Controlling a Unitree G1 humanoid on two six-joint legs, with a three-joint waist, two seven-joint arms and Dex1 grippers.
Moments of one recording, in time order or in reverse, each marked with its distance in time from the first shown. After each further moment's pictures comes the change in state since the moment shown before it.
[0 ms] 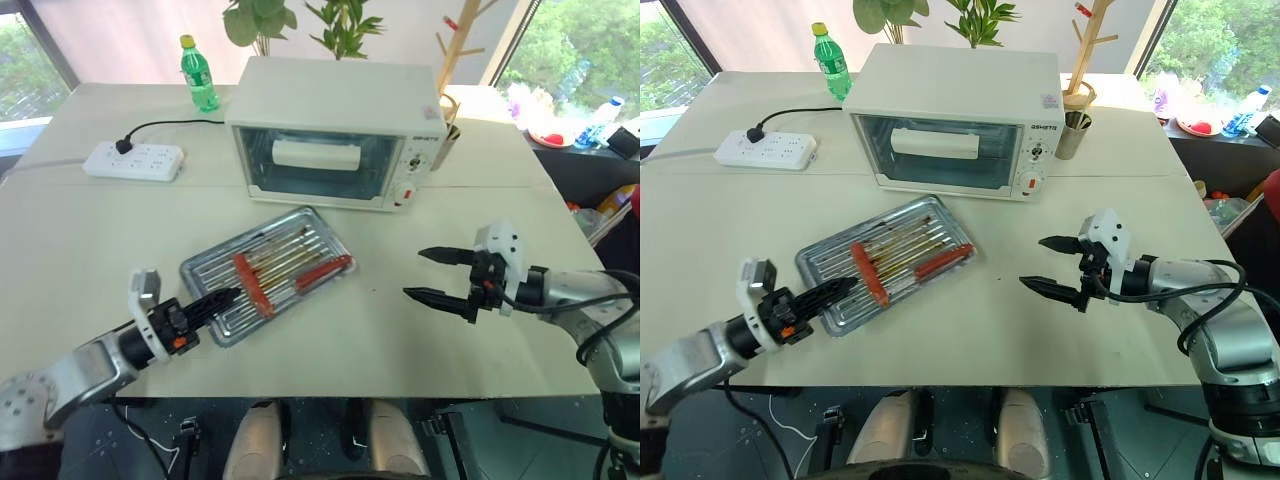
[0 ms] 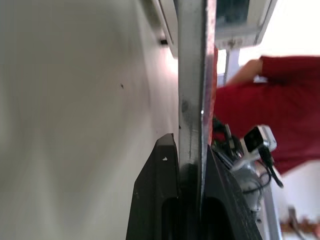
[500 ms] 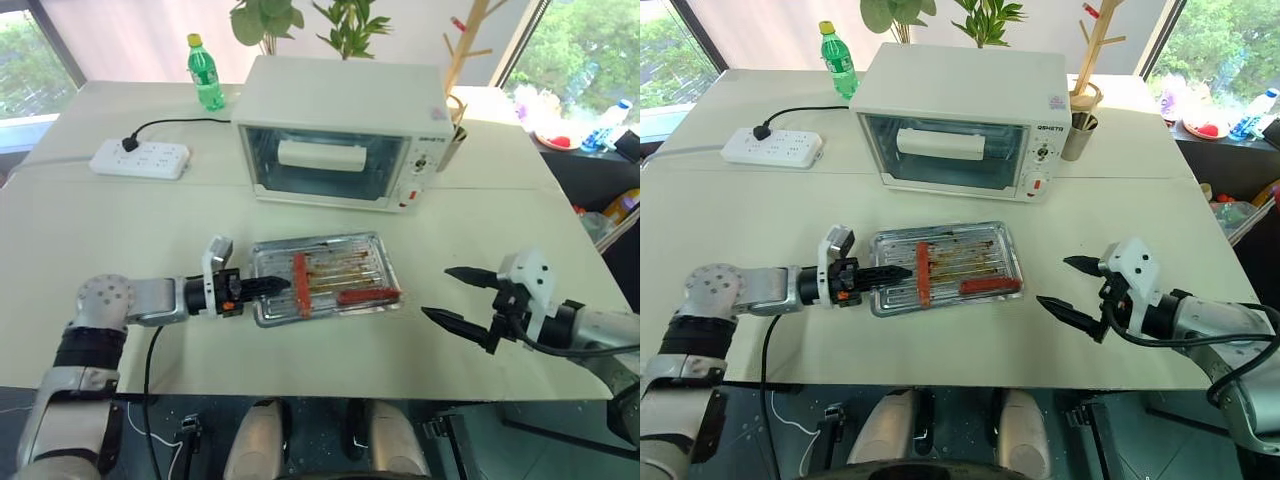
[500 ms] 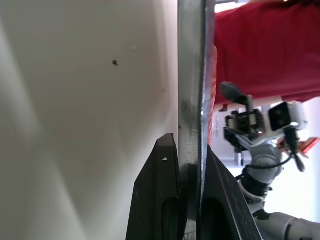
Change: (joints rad) left arm -0.500 -0.075 -0.272 0.416 0.508 0.202 -0.353; right arm 0.247 -0.002 -0.150 -0.203 0.043 0.045 -0.147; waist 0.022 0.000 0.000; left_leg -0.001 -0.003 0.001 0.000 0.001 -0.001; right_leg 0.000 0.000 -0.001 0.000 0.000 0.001
